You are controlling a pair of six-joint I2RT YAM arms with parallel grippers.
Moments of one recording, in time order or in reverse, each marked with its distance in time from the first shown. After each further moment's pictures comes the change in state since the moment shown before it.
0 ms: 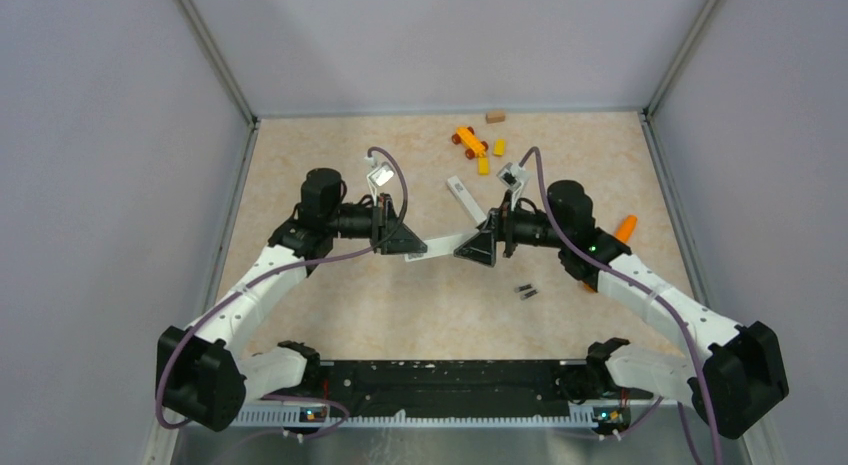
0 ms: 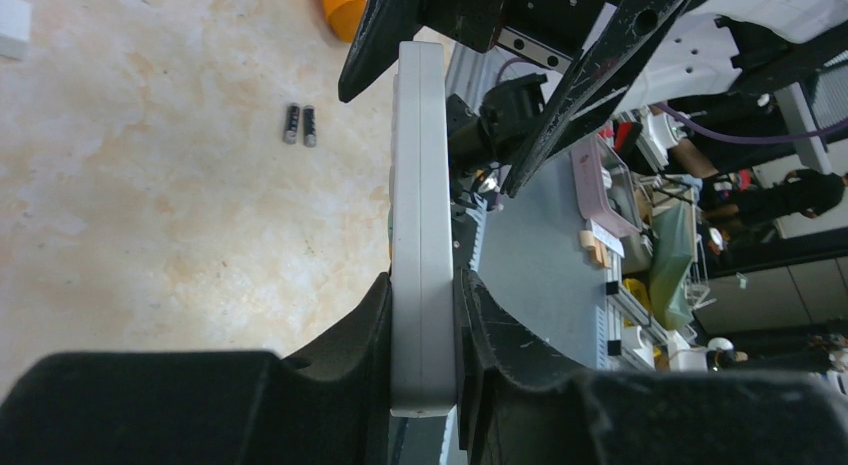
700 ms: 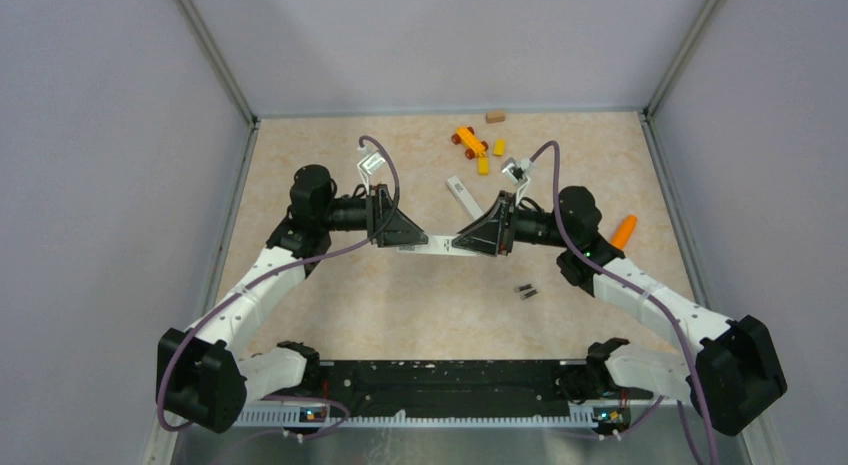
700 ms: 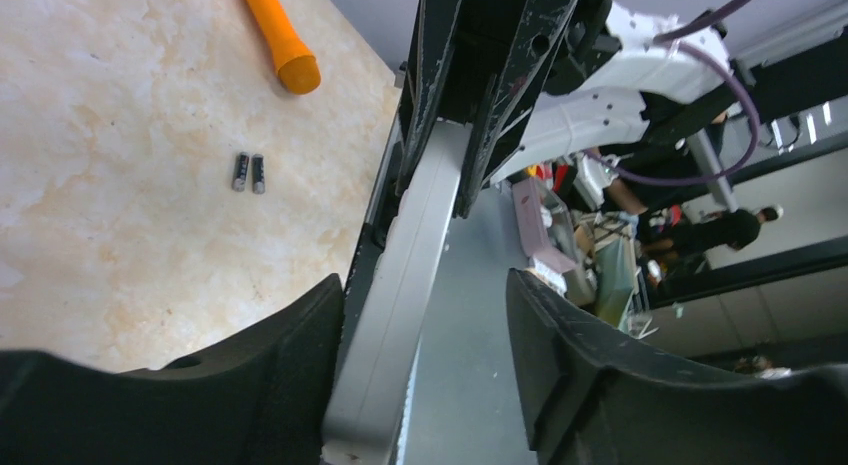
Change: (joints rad) left arm 0.019 -0.008 -0.021 0.257 0.064 -0.278; right arm 0.000 0.019 -0.078 0.393 -0.109 0.265
